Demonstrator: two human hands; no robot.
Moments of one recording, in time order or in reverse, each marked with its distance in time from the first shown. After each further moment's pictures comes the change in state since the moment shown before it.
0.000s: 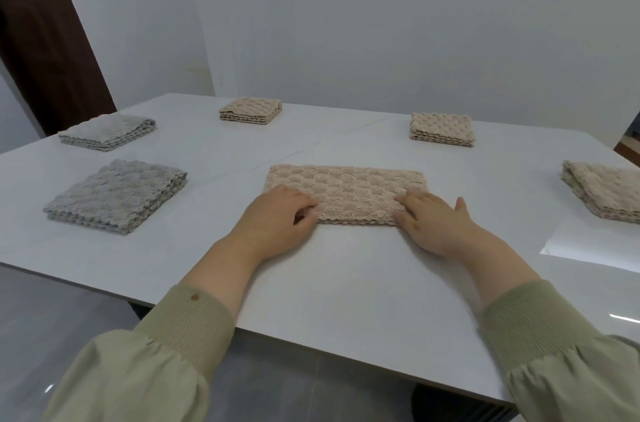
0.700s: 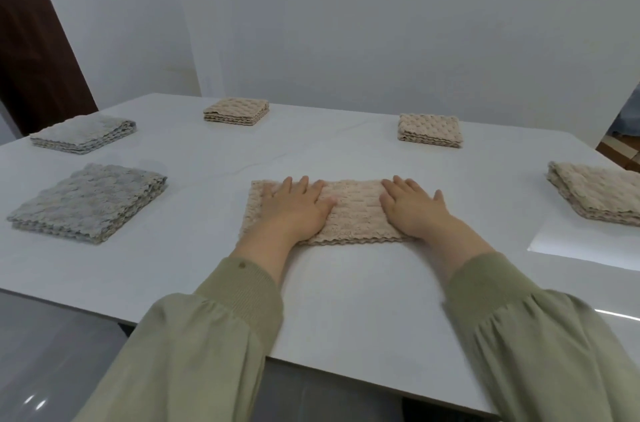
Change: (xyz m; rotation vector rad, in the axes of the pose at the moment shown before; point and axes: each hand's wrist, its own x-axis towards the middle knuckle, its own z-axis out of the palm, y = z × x) left_hand 0.055 0.032 0.020 0.099 -0.363 -0.336; right_hand 0.044 0.003 0.006 0.029 -0.012 0.102
